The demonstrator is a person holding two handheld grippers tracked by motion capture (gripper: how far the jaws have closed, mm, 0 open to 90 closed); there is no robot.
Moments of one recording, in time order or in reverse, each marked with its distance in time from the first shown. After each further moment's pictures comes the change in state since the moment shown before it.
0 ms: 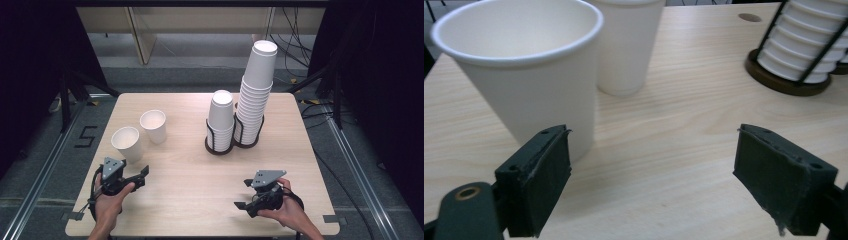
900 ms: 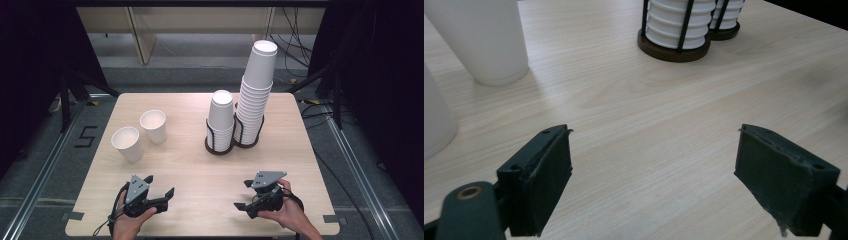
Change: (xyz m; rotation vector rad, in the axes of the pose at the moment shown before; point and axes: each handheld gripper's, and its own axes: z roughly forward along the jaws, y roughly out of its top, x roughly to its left) left arm -0.068 -0.024 -0.016 0.010 -0.189 0.115; right arm 0.002 -0.002 0.000 -0.006 0.001 0.002
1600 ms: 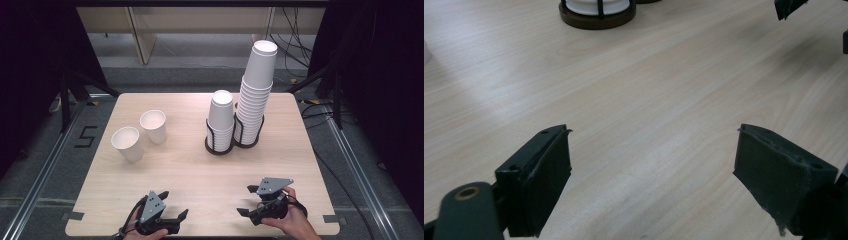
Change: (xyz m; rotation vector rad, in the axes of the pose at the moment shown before) left arm -0.044 -0.022 -0.002 0.079 -0.147 0.104; right arm 0.012 -0.015 -0.009 -0.030 -0.004 0.038
